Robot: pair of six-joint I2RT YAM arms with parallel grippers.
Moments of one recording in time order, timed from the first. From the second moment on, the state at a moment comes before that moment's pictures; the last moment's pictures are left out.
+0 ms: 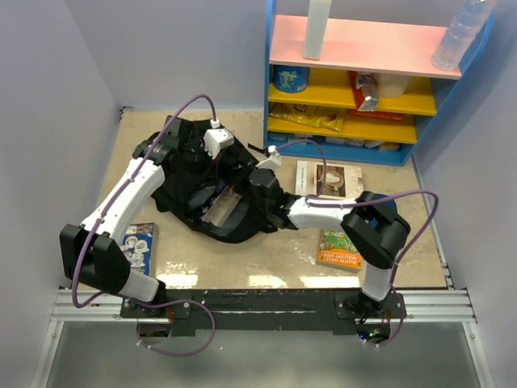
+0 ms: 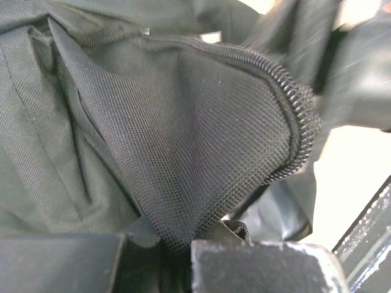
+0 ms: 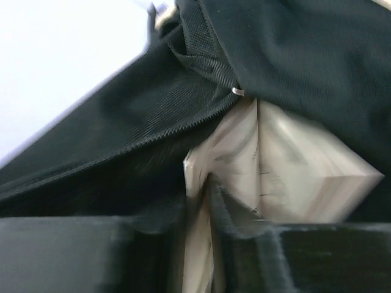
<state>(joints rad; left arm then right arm) -0.31 1.46 1.34 -0.80 0.44 0.41 0.91 1.81 1.04 0.55 0.38 1.06</state>
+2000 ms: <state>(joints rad) -0.30 1.50 1.31 -0.82 0.41 0.43 1.00 2.07 1.19 0.37 0.25 0.85</state>
